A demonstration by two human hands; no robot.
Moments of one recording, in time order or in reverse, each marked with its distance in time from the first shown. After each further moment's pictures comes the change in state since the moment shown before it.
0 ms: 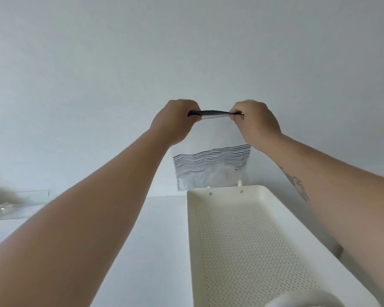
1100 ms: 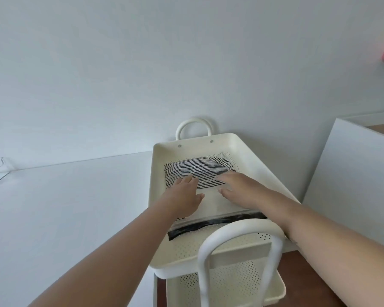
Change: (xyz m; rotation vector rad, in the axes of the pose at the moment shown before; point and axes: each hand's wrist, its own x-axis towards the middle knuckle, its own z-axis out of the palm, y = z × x) left_hand -0.187 0.027 0.219 0.151 -0.811 -0.136; right_hand -0.227 0.130 0.064 -0.072 -0.843 0.158
